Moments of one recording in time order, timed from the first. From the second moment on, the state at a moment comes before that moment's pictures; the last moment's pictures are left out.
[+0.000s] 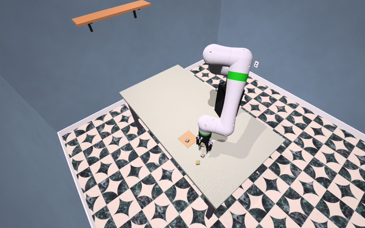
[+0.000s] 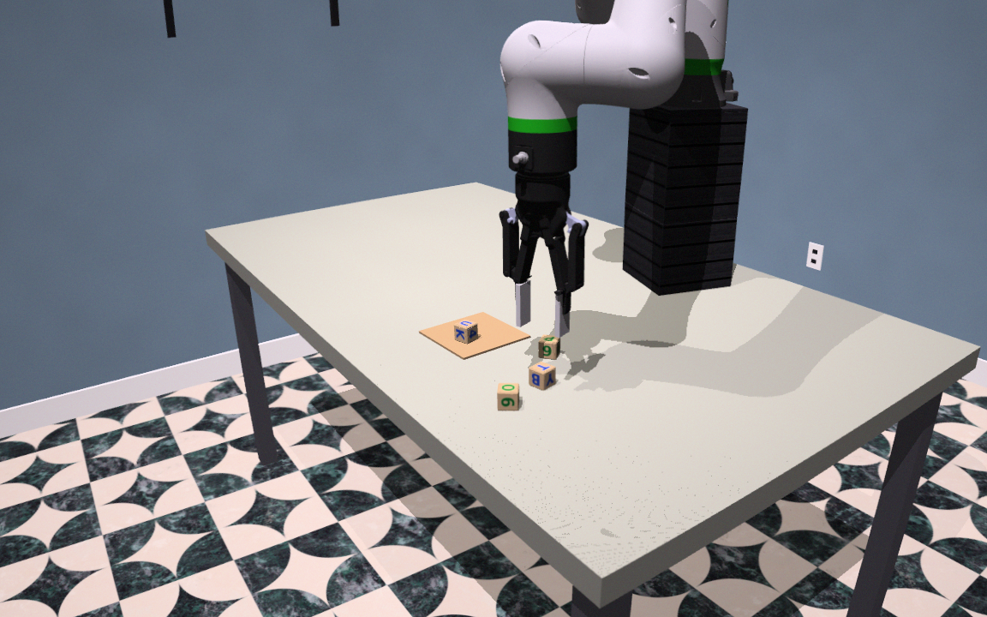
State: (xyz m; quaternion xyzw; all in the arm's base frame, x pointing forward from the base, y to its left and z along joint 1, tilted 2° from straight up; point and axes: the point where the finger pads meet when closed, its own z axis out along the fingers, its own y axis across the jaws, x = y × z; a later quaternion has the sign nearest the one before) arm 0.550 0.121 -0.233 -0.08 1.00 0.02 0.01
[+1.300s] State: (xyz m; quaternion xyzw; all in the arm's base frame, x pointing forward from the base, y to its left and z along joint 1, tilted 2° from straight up) arm 0.551 0.123 -0.271 -0.08 1.00 0.01 0.01
